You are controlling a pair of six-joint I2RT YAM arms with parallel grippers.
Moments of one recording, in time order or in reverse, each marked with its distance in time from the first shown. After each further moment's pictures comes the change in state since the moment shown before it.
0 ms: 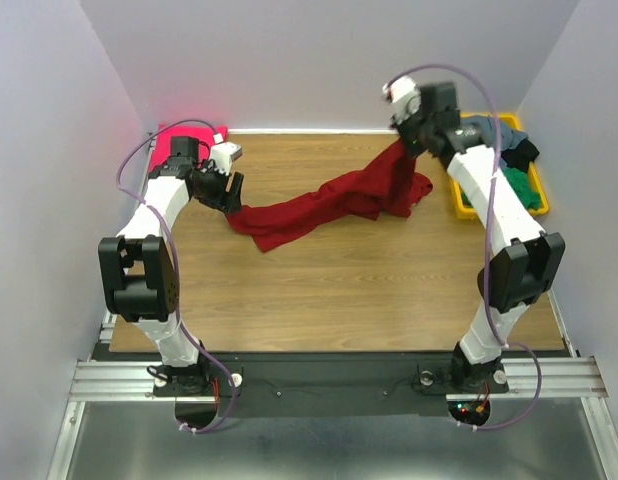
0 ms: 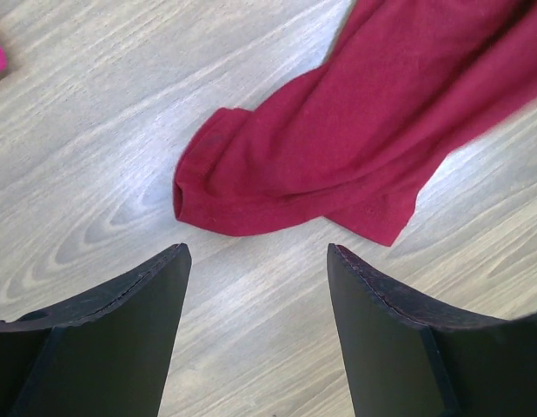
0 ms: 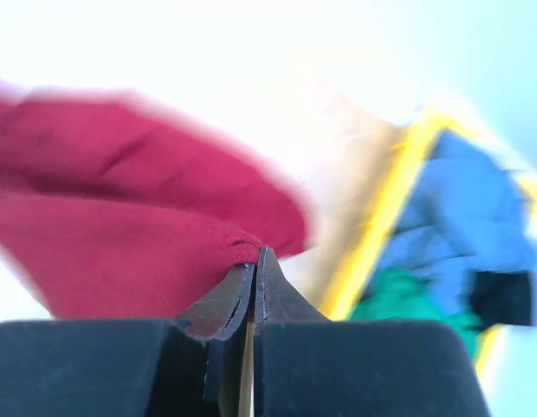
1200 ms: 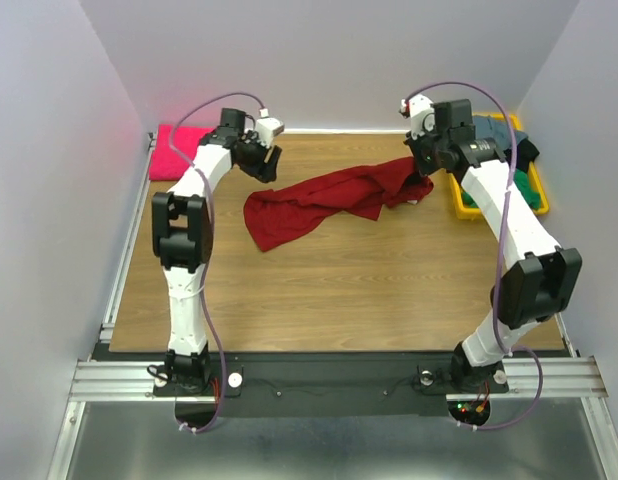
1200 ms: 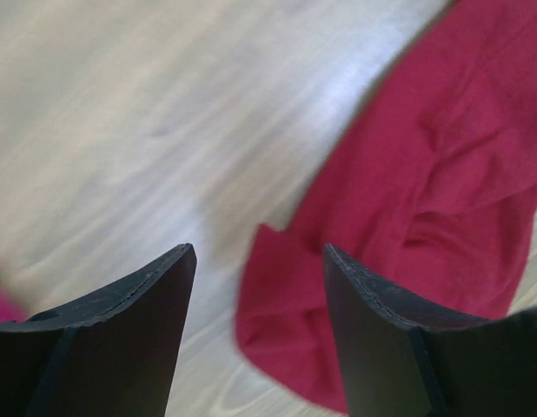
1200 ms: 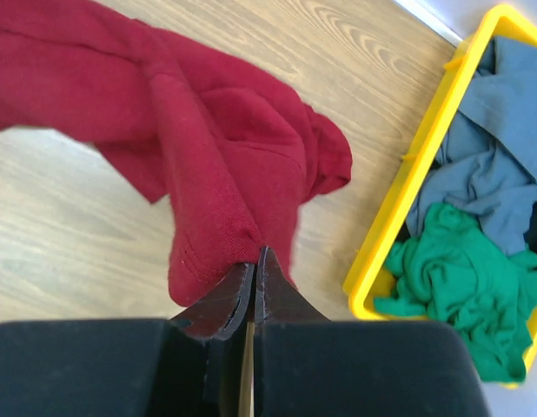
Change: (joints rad) left arm -0.134 0.491 0.572 0.039 0.000 0.013; right arm -0.107 -0.076 -0.097 -0.016 -0.034 0.086
